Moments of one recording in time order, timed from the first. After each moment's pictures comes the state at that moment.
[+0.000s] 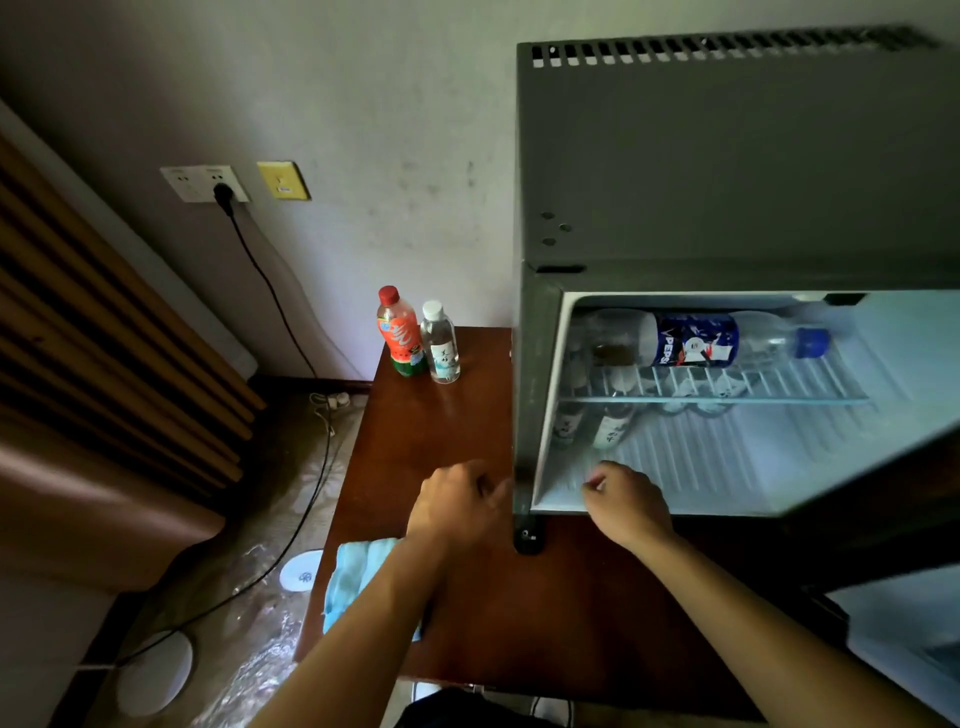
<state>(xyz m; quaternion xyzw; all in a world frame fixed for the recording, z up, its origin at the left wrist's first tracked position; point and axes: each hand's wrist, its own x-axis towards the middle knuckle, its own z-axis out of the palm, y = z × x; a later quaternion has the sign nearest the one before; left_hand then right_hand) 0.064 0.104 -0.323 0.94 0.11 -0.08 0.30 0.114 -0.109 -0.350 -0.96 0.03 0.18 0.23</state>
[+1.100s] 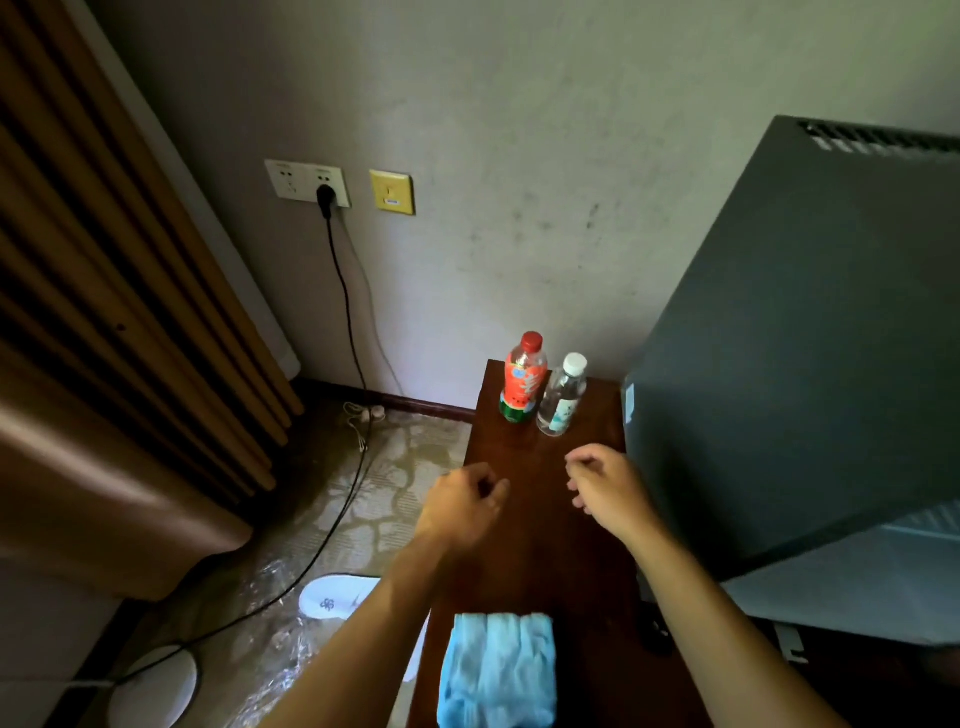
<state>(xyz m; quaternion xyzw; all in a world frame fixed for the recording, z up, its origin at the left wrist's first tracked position) 0.103 0.306 -0.334 0.91 0.16 -0.04 0.39 0.170 0.125 -0.317 -0.87 0.05 0.17 0.45</state>
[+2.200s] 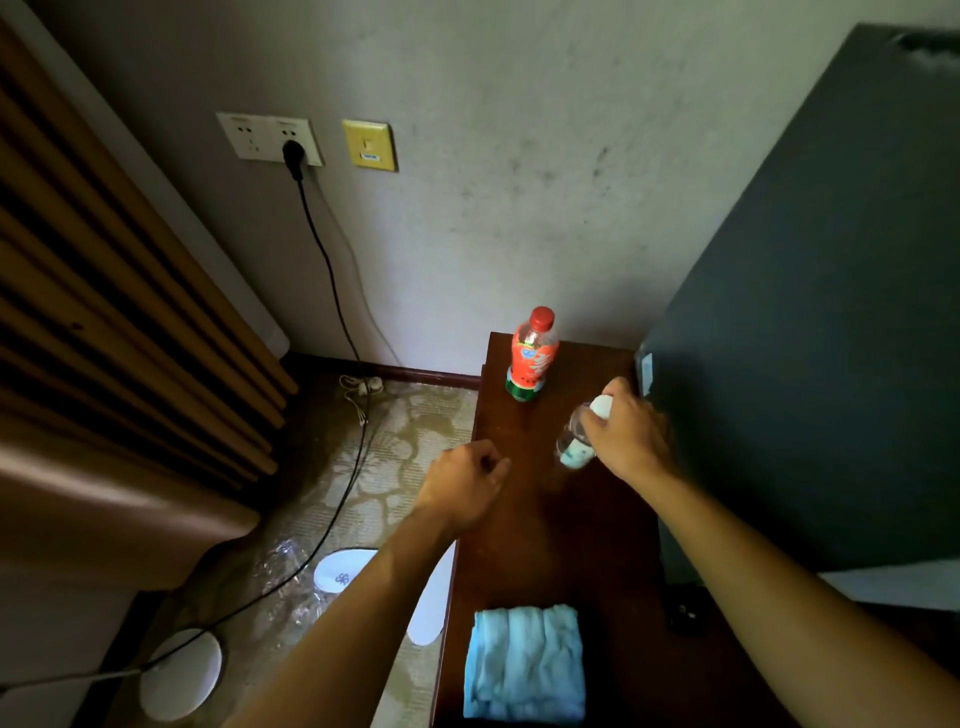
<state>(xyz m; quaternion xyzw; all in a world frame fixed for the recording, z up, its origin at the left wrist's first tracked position) 0.144 0.339 -0.353 0.90 0.11 -0.13 0.39 0.240 0.145 -0.340 -0.98 0.03 0.06 0.17</state>
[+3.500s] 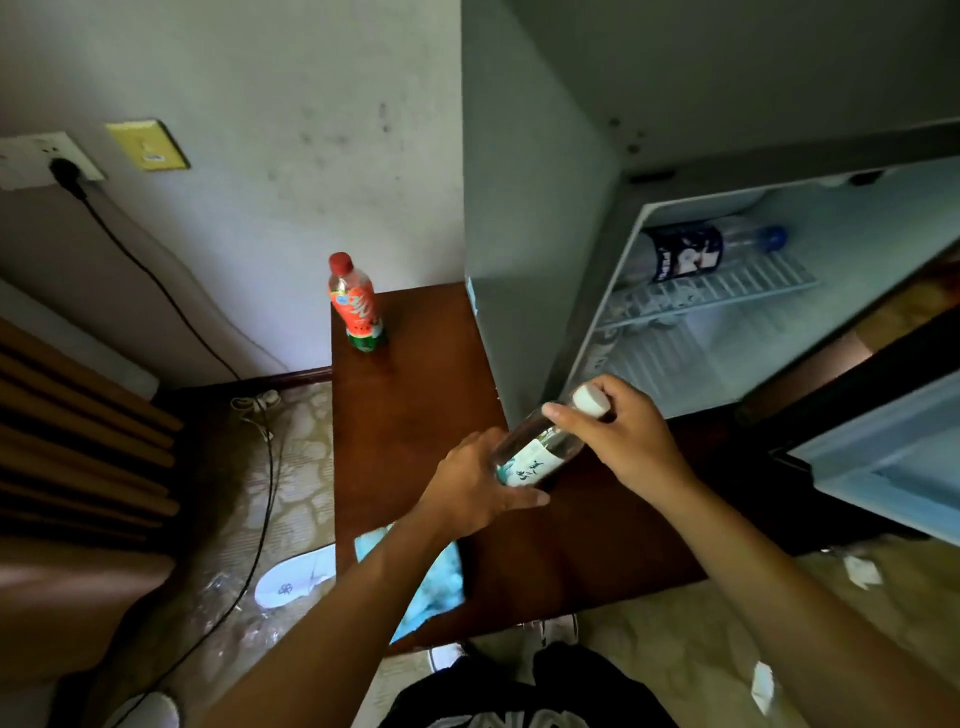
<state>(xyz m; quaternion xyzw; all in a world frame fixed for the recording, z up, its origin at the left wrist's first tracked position) 0.060 0.161 -0.346 0.89 -0.10 -0.19 0.41 0.052 -0.031 -0.273 -0.83 0.08 0.01 0.55</state>
